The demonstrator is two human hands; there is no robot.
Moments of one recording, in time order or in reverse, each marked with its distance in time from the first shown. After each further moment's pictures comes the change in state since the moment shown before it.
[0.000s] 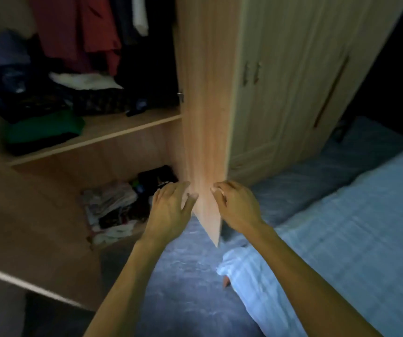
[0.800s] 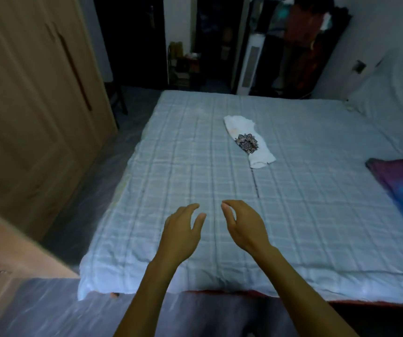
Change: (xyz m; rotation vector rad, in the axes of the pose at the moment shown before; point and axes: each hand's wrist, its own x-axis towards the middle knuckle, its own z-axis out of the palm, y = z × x) left_hand -0.206 0.308 0.182 -0.494 -0.768 0.596; right_hand -0.423 0.103 -0.192 -0.210 0.437 1.034
